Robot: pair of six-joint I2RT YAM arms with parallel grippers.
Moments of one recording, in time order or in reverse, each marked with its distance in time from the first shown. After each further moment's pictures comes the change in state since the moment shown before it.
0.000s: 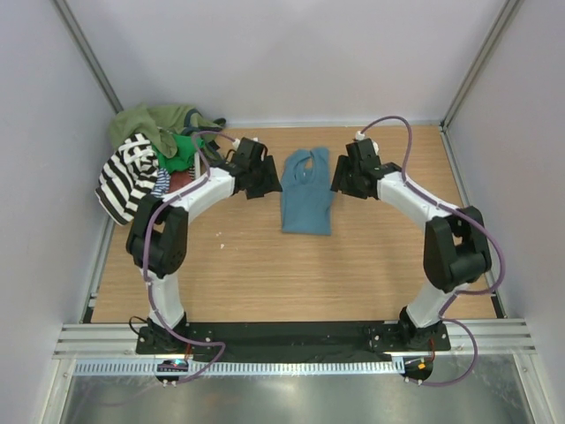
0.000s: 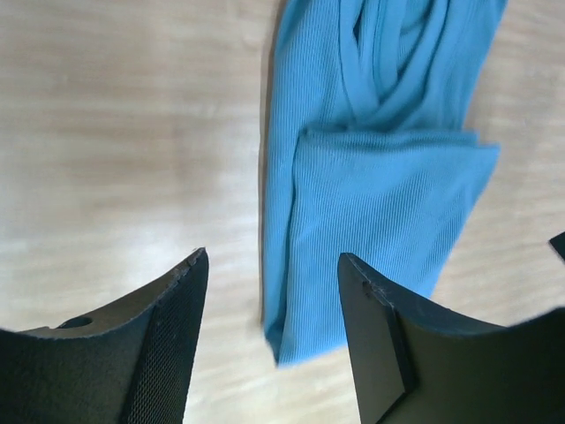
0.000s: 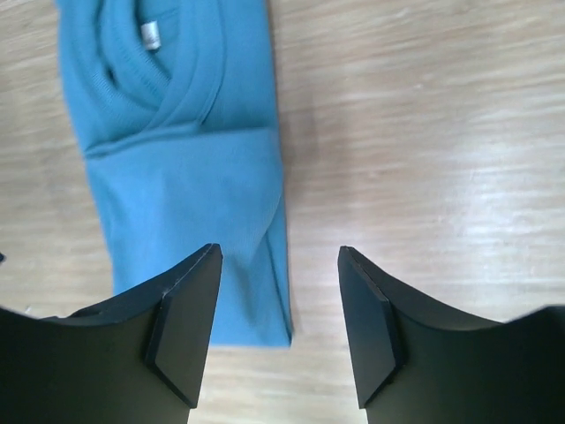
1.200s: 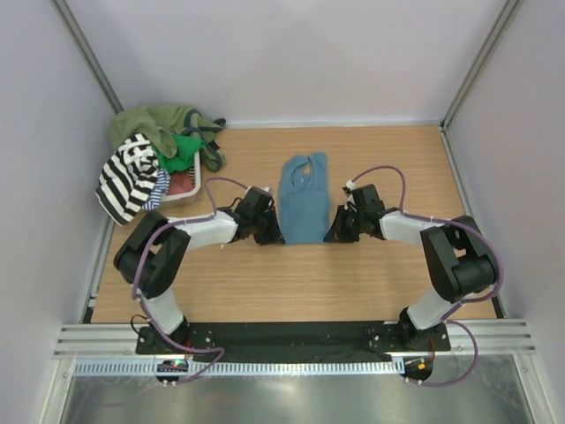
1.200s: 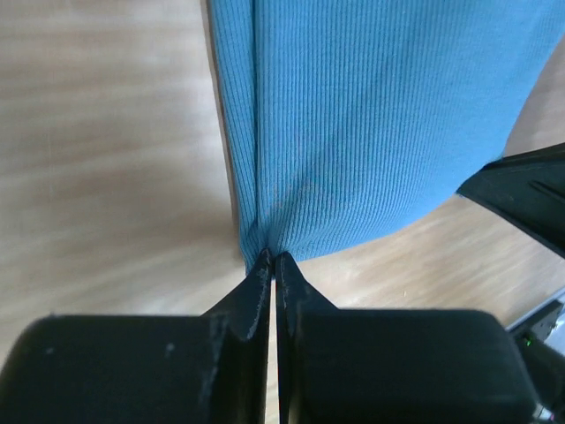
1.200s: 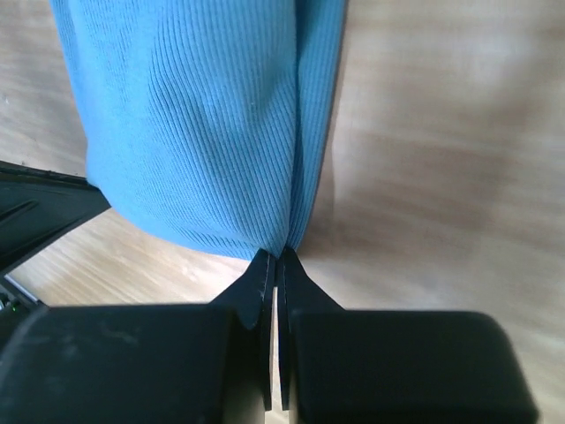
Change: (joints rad) left arm -0.154 -0.156 -0.509 0.306 0.134 -0.092; right arm 0.000 -0.084 -0.493 0.335 -0.483 0.004
